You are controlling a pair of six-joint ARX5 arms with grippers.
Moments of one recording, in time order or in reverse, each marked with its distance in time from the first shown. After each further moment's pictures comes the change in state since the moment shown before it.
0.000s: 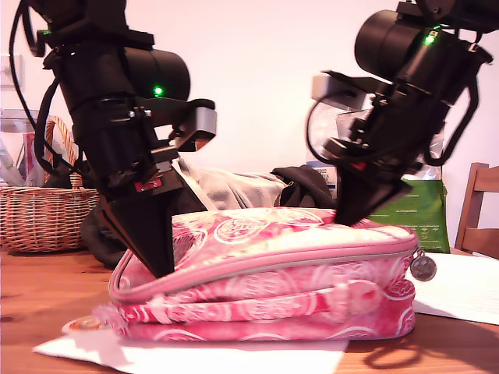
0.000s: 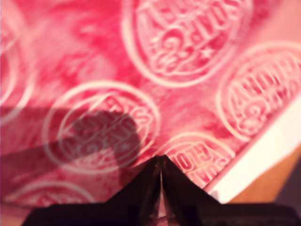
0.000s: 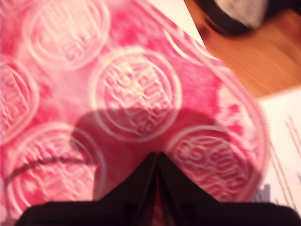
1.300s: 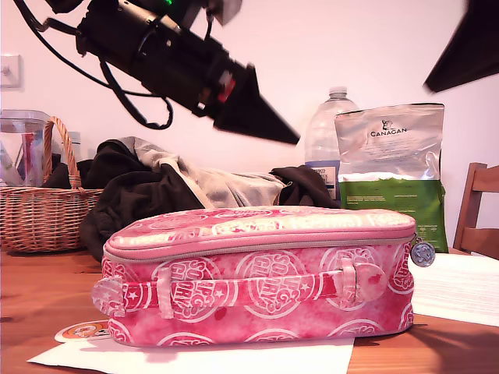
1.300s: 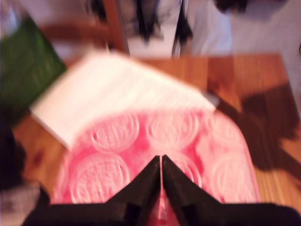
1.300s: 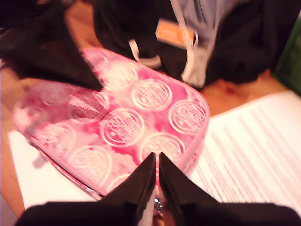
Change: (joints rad) left arm -0.009 -0.129 -0.071 0.704 0.365 0.189; right arm -0.109 -0.866 -0.351 -0.063 -0.044 0.063
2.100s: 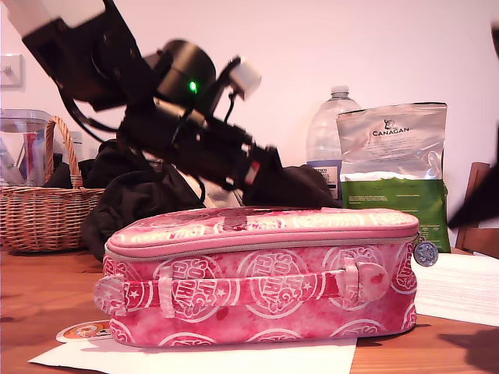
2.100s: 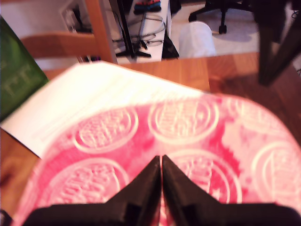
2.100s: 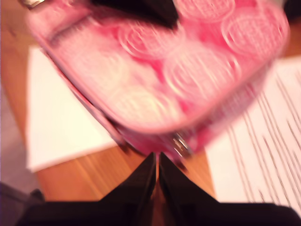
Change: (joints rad) left arm 0.000 0.270 -0.002 0.275 0.095 0.002; right arm -0.227 0.294 -0.196 0.125 -0.348 -0.332
